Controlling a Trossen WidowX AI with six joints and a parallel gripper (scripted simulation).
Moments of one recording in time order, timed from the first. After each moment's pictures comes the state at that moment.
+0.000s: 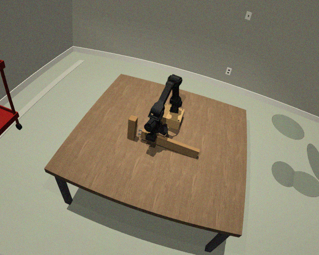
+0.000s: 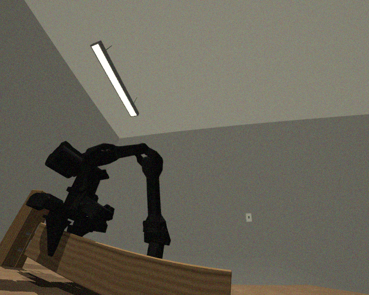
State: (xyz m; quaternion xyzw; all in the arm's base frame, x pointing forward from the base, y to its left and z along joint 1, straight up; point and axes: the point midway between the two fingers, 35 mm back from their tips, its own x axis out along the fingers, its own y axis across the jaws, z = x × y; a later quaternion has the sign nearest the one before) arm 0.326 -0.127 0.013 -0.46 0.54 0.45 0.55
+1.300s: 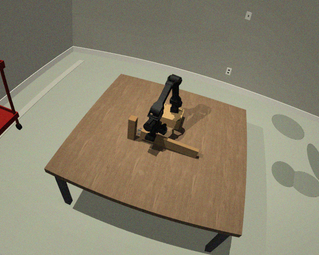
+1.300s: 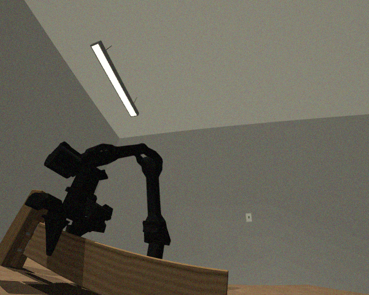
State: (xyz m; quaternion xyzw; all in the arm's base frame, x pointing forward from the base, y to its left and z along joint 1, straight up) arm 0.325 -0.131 0.013 -0.46 0.54 0.45 0.55
